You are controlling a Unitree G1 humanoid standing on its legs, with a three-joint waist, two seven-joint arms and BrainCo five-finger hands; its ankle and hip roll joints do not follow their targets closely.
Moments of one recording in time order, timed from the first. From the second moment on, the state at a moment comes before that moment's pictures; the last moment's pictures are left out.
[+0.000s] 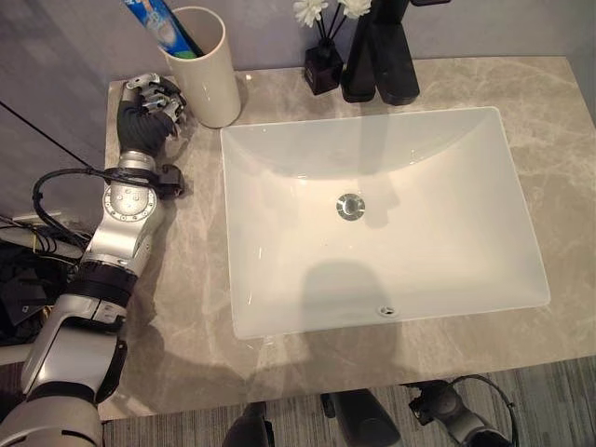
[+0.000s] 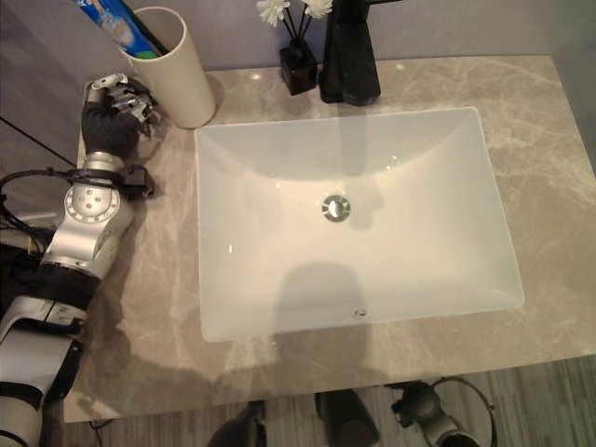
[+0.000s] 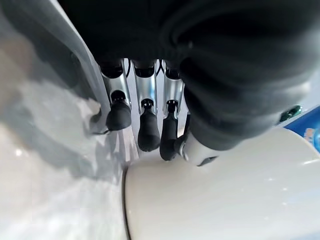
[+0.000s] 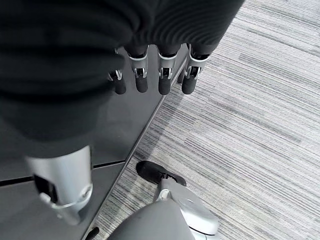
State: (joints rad) left arm -0.84 0.70 -0.29 0.52 -0.50 -0.28 0.26; right arm -0.09 -0.40 0.45 0.91 -0.01 -0.13 -0.11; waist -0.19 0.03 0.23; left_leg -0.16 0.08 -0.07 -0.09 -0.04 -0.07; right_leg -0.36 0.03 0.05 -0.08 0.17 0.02
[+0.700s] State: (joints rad) left arm -0.86 0.68 -0.33 0.53 -0.49 -0.28 0.27; right arm -0.09 -0.39 0.47 0.91 0.00 -0.15 -0.11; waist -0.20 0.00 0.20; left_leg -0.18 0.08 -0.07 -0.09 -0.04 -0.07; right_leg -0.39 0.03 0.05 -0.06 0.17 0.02
